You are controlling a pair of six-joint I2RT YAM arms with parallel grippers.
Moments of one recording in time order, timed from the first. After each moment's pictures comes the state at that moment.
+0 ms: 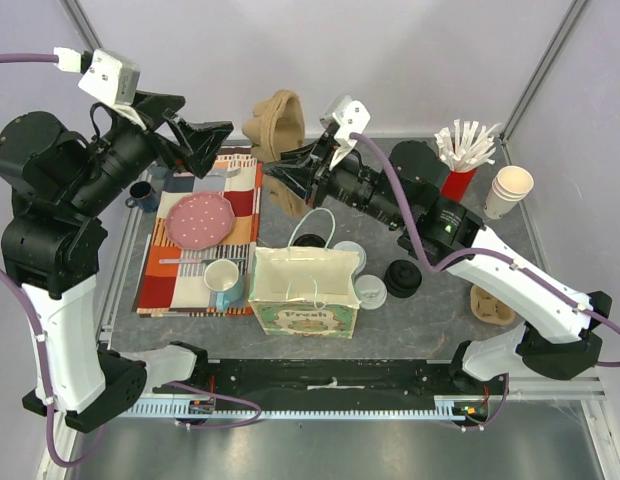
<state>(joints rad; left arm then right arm) -0.31 1.23 2.18 -0.82 0.33 -0.03 1.03 1.40 1.74 -0.11 -0.09 0.05</state>
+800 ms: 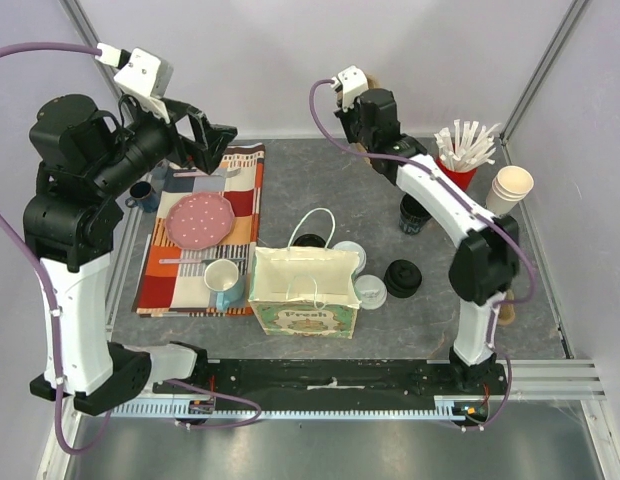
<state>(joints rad) -0.29 1.28 2.15 -0.90 0.28 0.07 0.51 1.88 1.83 -0.14 0.16 -0.24</state>
